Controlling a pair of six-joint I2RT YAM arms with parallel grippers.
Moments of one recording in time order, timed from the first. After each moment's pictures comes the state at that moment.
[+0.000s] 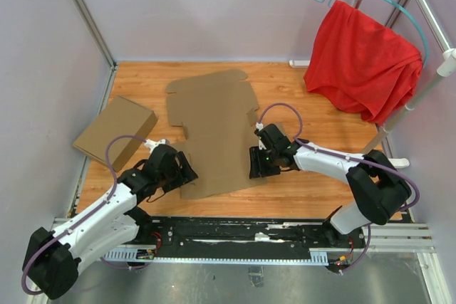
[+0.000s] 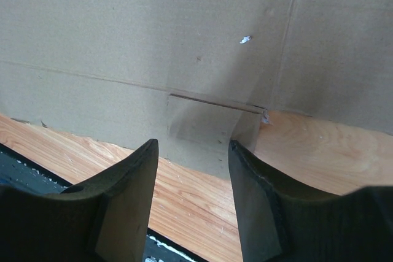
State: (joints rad) left arm -0.57 0.80 0.40 -0.53 -0.07 -0.95; right arm 0.72 1.51 0.78 -0.34 -0.17 0.52
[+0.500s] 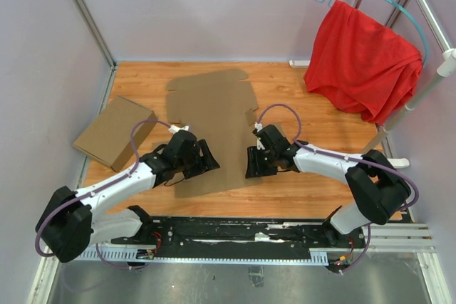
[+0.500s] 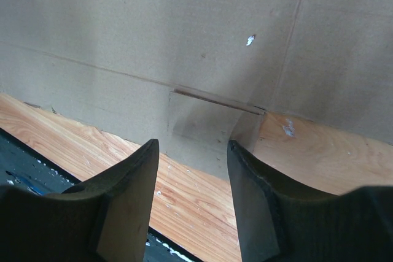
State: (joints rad) left arm -0.66 1.11 0.56 -0.28 0.02 -0.96; right arm 0.73 1.51 0.76 -0.27 -0.20 0.55
